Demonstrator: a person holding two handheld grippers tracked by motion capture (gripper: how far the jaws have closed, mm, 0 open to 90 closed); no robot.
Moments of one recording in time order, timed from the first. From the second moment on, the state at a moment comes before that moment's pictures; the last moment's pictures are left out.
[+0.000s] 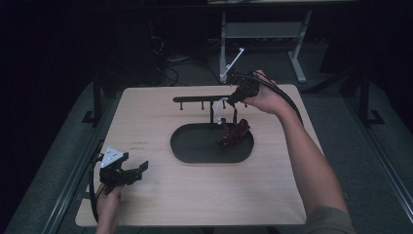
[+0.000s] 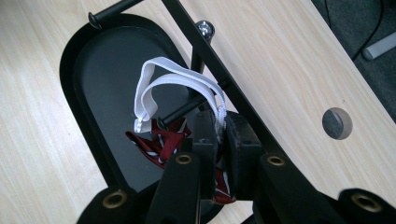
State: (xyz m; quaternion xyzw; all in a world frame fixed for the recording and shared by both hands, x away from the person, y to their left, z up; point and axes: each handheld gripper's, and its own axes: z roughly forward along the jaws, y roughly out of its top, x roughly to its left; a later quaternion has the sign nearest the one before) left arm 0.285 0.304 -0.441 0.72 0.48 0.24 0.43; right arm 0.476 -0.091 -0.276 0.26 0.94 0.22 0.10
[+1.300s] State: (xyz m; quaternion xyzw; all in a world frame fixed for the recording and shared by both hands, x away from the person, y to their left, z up) left arm 0.285 0.304 -0.441 0.72 0.48 0.24 0.43; right arm 0.474 -0.092 -0.278 0.25 0.94 0.20 0.10
